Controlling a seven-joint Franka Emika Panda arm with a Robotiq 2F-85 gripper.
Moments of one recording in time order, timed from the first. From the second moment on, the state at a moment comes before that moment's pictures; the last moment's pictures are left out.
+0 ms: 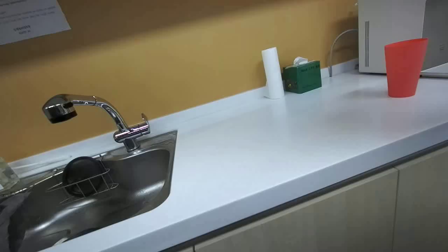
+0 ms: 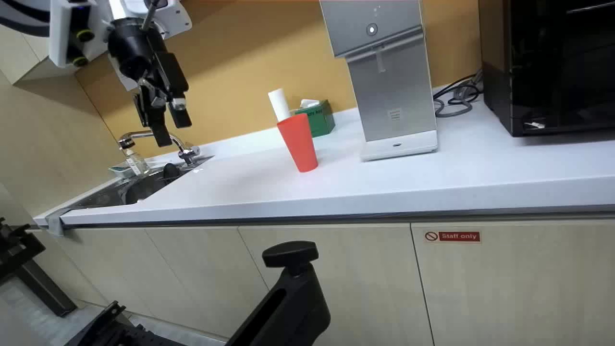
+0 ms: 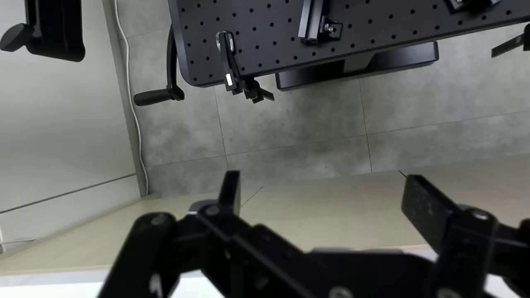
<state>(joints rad) -0.19 -0.58 0.00 -2.49 -0.24 1.69 0.06</state>
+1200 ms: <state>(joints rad) -0.16 -0.58 0.00 -2.51 -0.13 1.81 0.18</state>
